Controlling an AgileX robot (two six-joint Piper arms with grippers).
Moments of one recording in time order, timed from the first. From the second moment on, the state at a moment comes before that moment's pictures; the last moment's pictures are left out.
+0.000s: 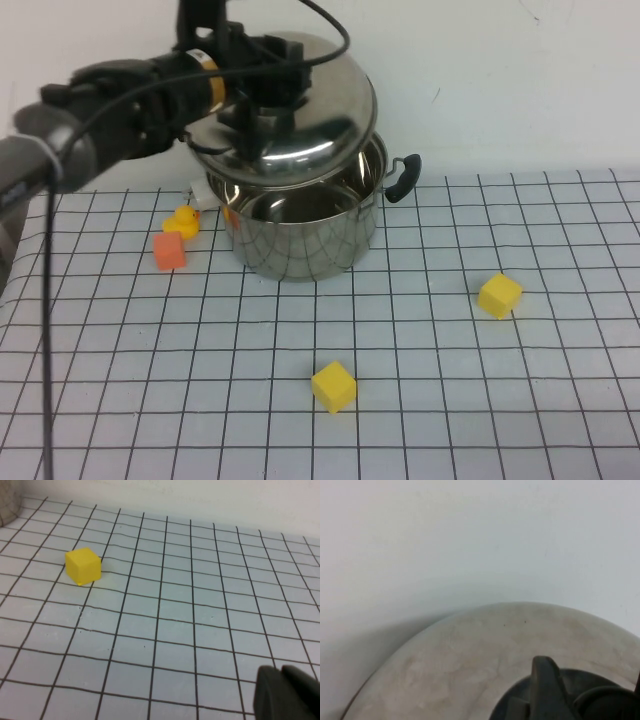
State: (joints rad) right arm -0.03 -0.01 0.02 0.01 0.42 -0.19; left arm -0.27 1.99 -1.67 1.45 -0.24 -1.53
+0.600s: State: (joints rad) right arm -0.03 -0.01 0.02 0.01 0.42 -0.19; left arm -0.28 2.23 -1.88 1.58 -0.24 -1.71
